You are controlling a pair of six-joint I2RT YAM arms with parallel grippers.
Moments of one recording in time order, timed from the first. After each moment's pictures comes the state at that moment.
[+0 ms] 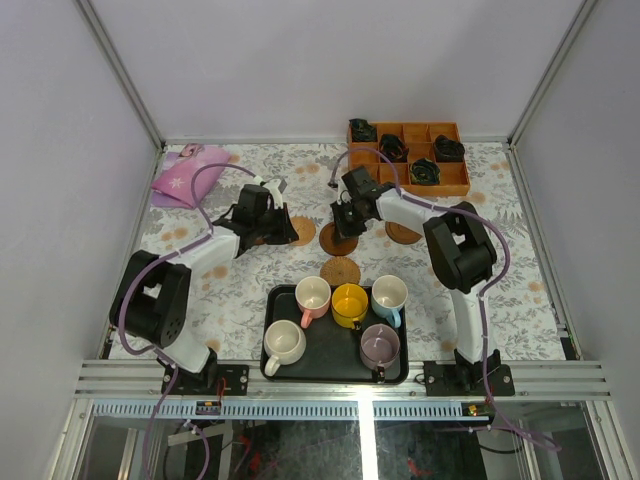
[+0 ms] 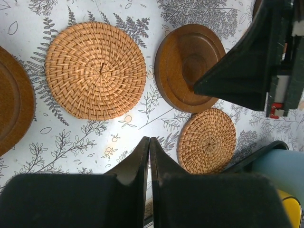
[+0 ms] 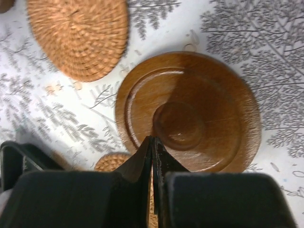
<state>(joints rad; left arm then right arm) -0.35 1.58 0.90 -0.06 0.32 -0.40 0.55 2.11 1.51 -0.48 -0.37 0.25</state>
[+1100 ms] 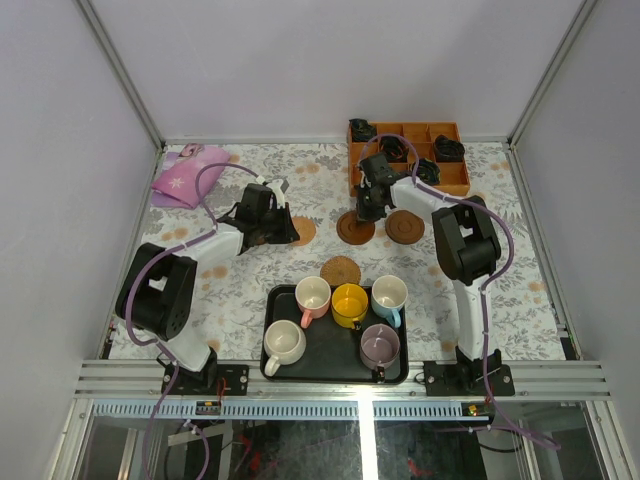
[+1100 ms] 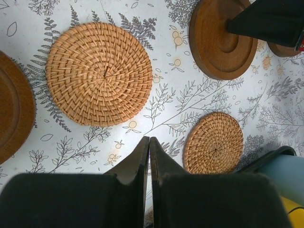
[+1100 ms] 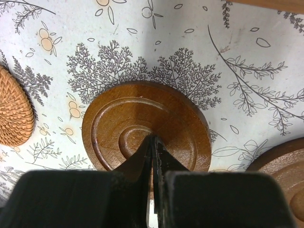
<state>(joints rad) -0.35 1.64 0.93 -0.06 0.31 -0.40 0.43 2.17 1.61 -0.52 -0.13 0.33</state>
